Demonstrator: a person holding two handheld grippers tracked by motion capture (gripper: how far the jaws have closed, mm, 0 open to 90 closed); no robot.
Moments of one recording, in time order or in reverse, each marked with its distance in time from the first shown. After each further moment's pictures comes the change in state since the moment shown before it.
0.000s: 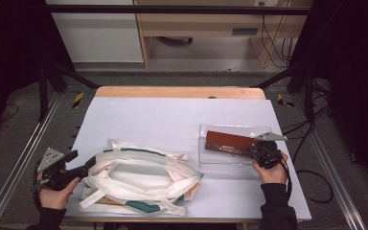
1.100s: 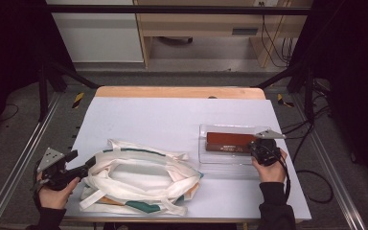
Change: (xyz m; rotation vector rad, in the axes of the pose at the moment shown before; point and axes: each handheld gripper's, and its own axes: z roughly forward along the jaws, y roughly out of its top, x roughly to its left) left arm 0.001 0.000 -0.001 0.001 -0.002 0.001; right arm -0.002 0.004 0.008 -0.014 -0.045 -0.011
